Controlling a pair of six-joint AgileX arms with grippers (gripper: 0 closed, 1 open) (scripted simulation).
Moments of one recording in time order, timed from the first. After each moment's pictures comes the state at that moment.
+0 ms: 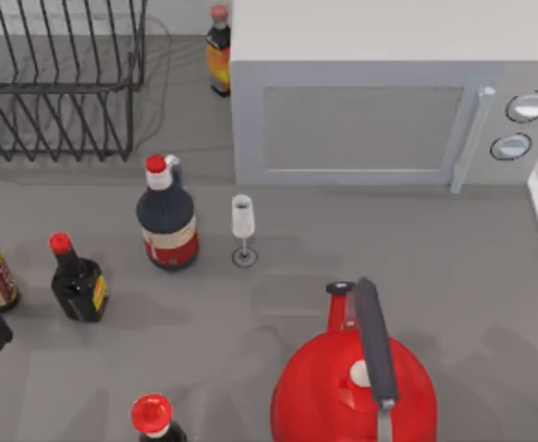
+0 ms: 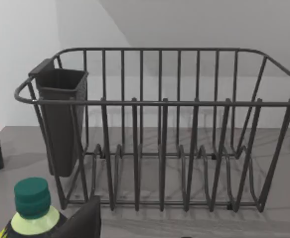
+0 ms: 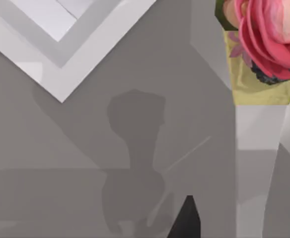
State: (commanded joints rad) left arm 0.00 0.00 0.00 0.00 0.00 0.00; right arm -0.10 1.39 0.97 -1.13 0.02 0.72
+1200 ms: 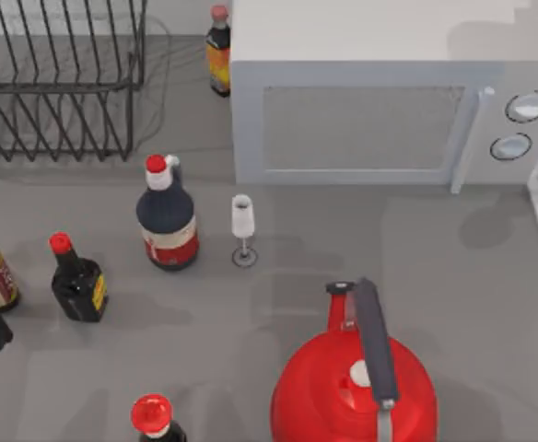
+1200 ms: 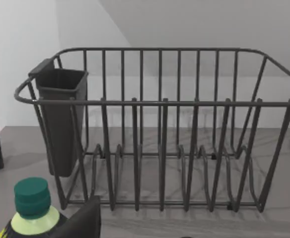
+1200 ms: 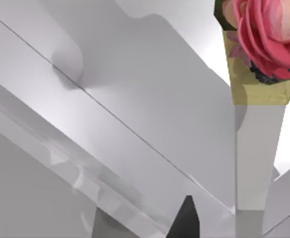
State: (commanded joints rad) left arm 0.00 0.00 0.00 0.00 0.00 0.00; right arm -0.15 2.61 2.69 -1.67 0.03 0.69
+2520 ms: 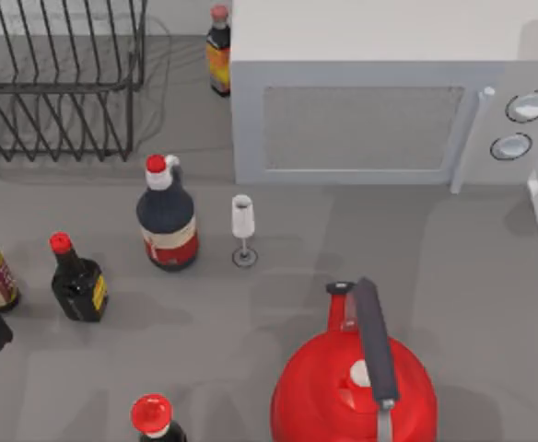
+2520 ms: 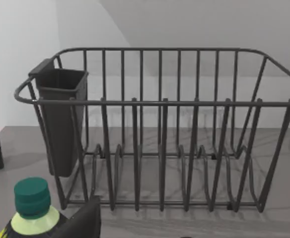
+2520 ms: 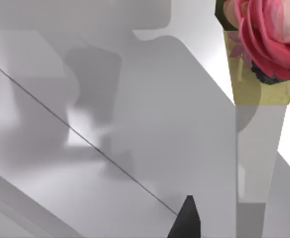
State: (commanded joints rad) left arm 0.00 0.00 0.00 0.00 0.00 0.00; right arm -0.15 2.59 2.44 -1.40 0.02 0.68
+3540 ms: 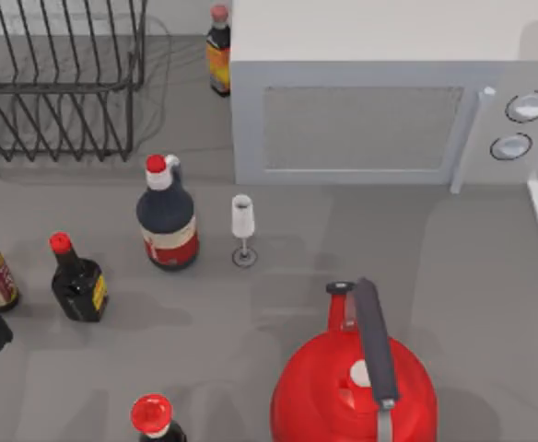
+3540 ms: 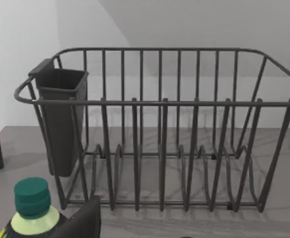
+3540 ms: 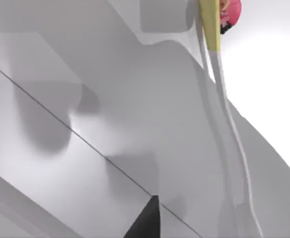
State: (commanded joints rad) left arm 0.00 0.00 0.00 0.00 0.00 0.00; right arm -0.15 2.59 2.41 -1.38 0.02 0.68
